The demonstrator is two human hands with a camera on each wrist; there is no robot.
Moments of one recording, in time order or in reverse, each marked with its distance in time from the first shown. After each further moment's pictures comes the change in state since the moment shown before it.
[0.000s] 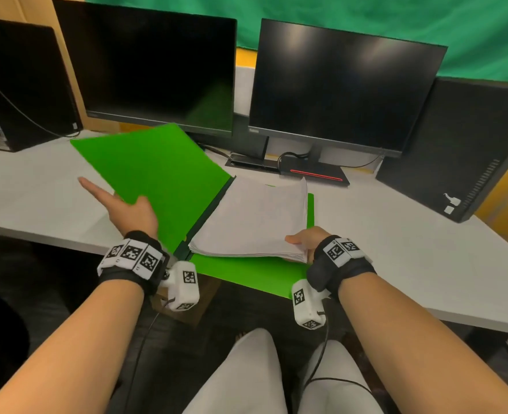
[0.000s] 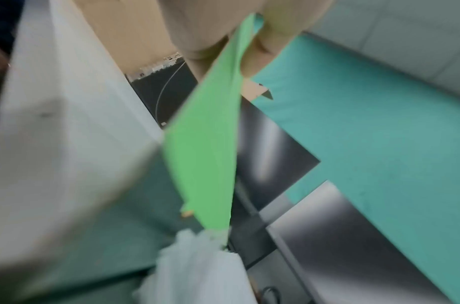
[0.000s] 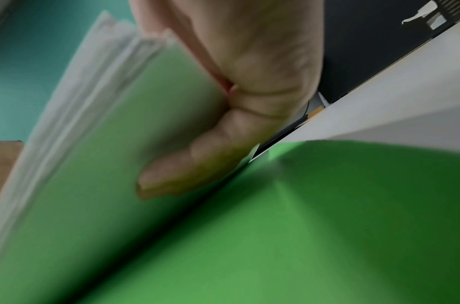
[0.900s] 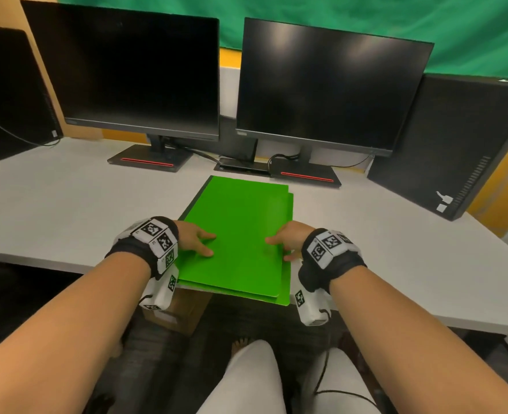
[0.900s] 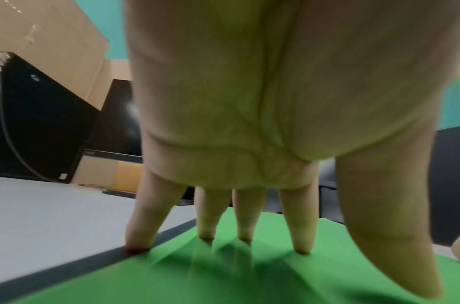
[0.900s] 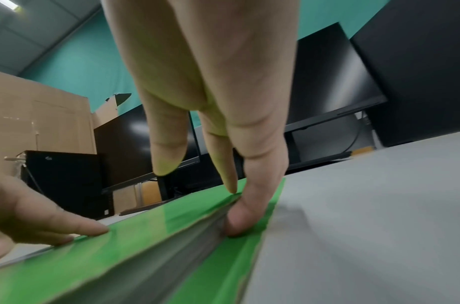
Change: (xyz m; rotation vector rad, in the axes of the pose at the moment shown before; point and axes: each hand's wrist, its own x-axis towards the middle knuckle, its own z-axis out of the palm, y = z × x) left_hand -0.001 -0.007 0.068 1.598 -1.623 0.177; right_hand 0.016 -0.020 0.003 -0.073 -0.099 -0.068
